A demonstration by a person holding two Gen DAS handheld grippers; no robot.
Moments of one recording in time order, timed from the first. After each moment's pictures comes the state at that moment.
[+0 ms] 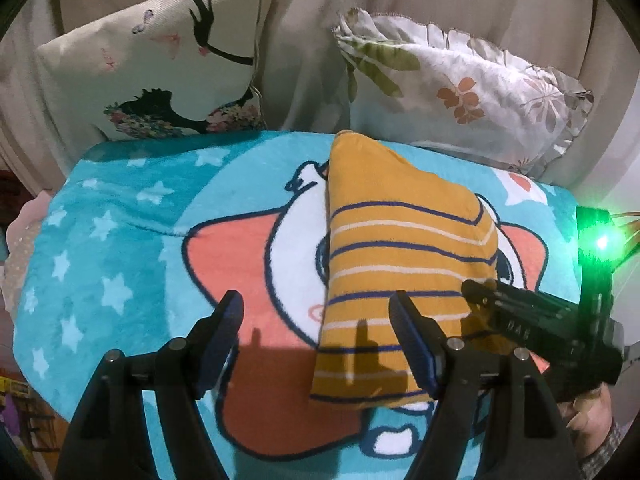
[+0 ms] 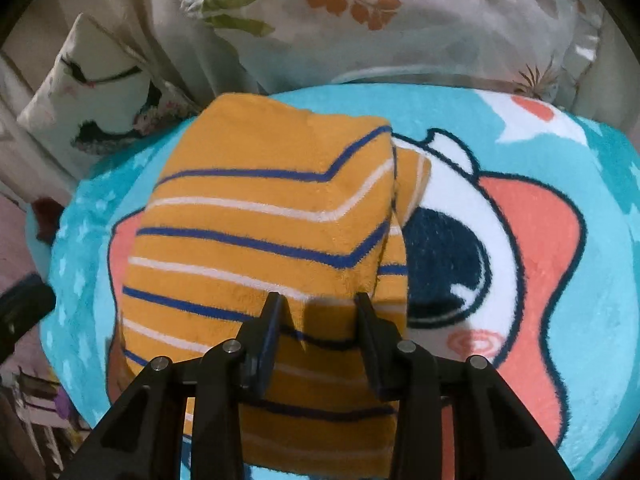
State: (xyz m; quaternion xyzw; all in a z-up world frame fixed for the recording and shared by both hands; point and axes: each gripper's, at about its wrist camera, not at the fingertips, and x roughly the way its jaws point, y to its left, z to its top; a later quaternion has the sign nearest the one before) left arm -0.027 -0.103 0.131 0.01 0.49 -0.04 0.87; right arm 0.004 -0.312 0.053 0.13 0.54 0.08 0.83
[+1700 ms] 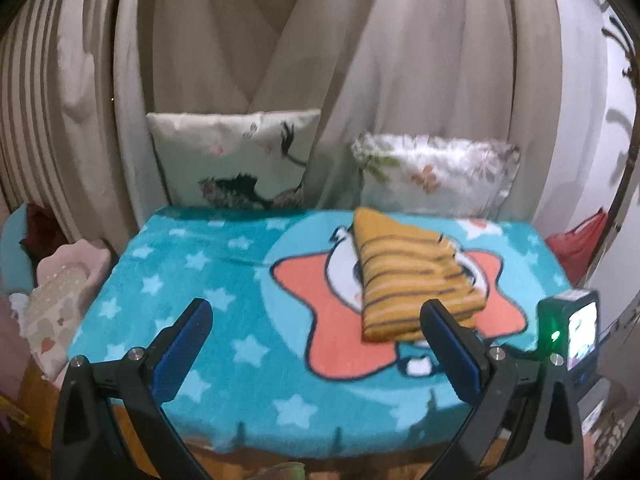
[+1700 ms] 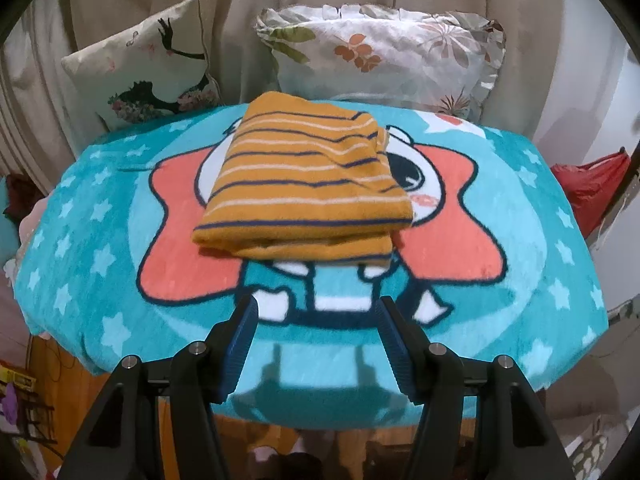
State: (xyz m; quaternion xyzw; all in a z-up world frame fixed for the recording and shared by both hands) left arm -0.220 -0.011 0.232 0.03 0.33 -0.05 0.94; right arm -0.202 -0.217 0.117 0.04 0.48 -0.04 0.88
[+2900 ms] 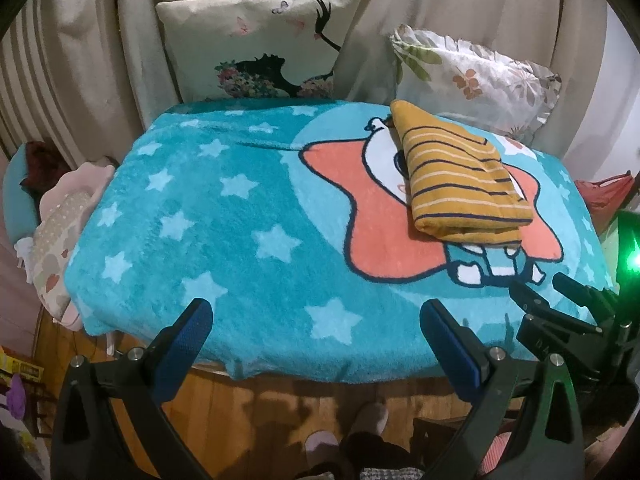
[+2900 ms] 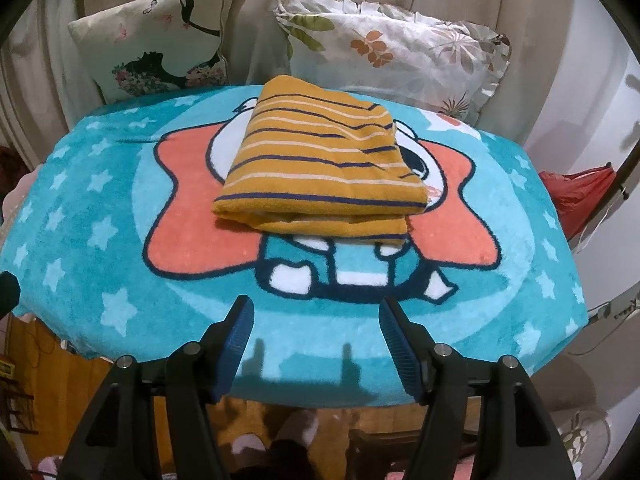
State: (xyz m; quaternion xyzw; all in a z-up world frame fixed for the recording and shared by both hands) left arm -0.211 0.029 0.152 0.01 0.48 -0.03 0.88; right arm -0.213 -0.172 0.118 -0.01 0.49 -0.07 0.87
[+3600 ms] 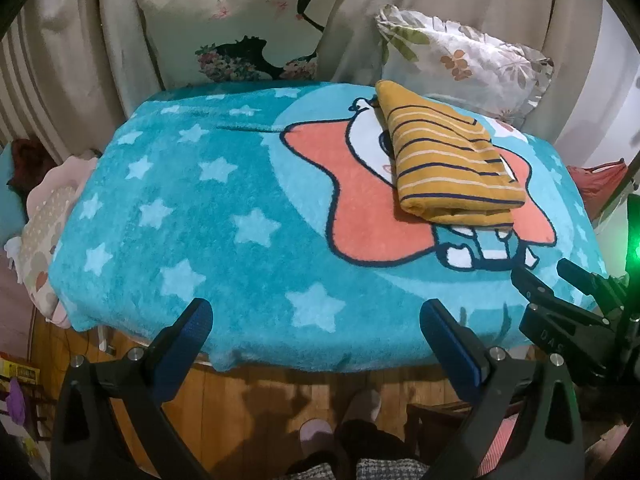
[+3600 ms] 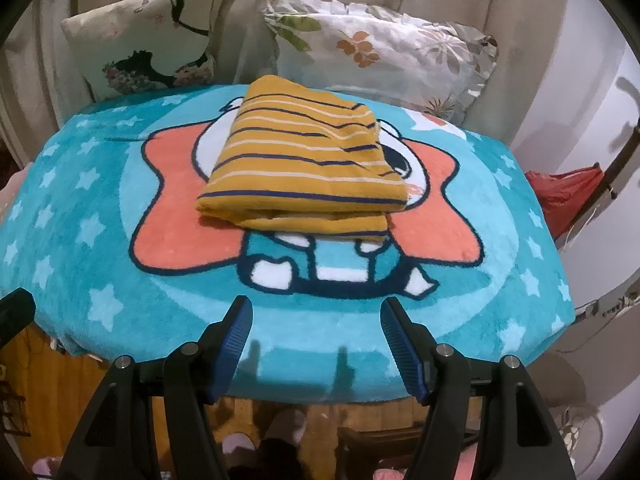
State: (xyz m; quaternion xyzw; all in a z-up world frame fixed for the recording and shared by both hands) left arm -0.210 0.019 0.139 0.01 0.50 -0.05 0.87; right arm -0.218 -0.177 0.122 -0.02 0.49 -0.08 0.87
